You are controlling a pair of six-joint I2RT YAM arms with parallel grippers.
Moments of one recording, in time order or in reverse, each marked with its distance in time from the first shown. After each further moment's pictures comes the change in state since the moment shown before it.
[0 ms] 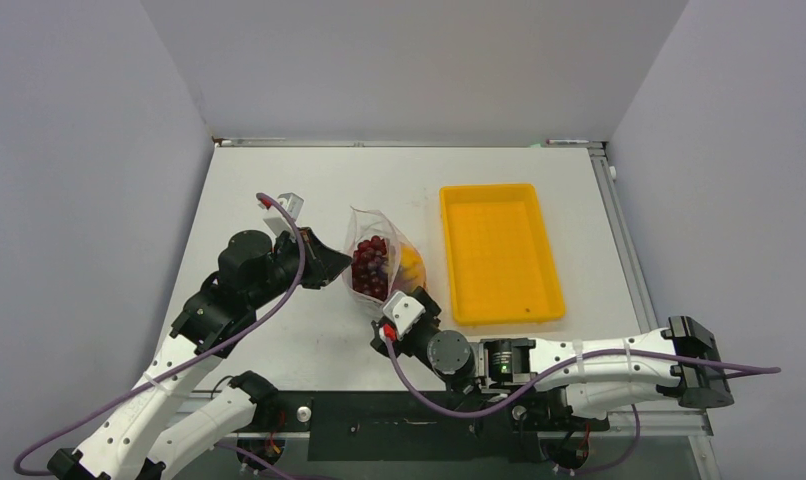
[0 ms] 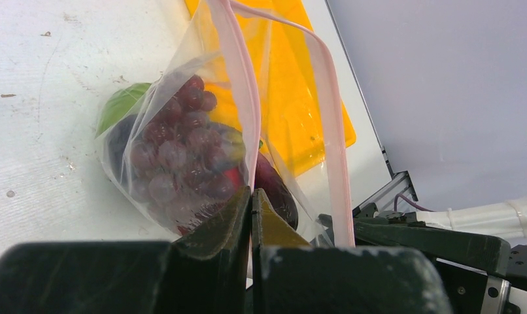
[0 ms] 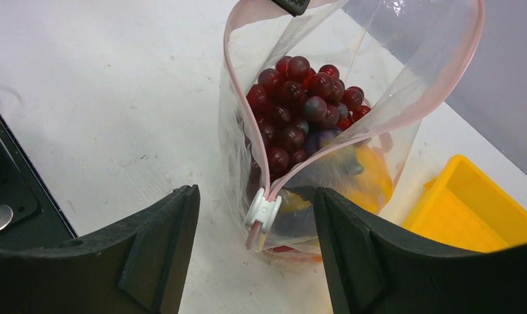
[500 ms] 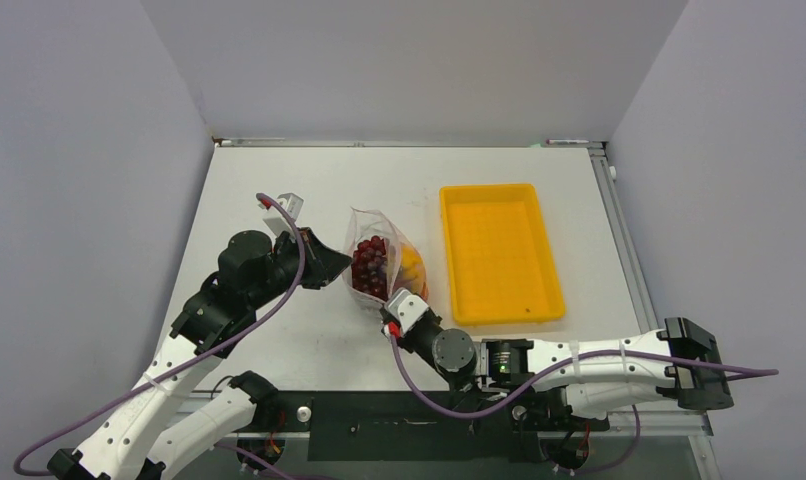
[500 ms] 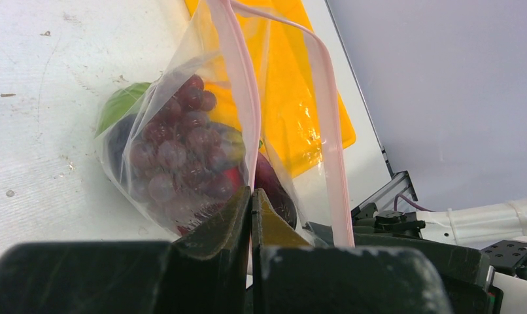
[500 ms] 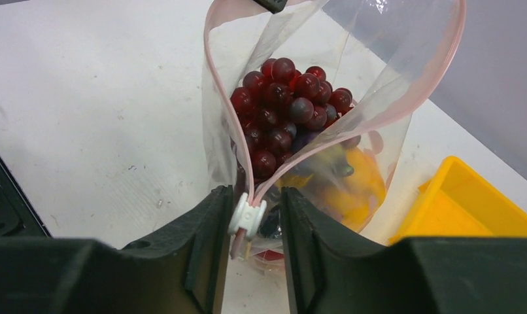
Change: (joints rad) left arm 0.000 -0.002 -0.002 0.000 0.000 -0.002; right arm -0.029 0.002 -0.072 0.138 0.007 -0.038
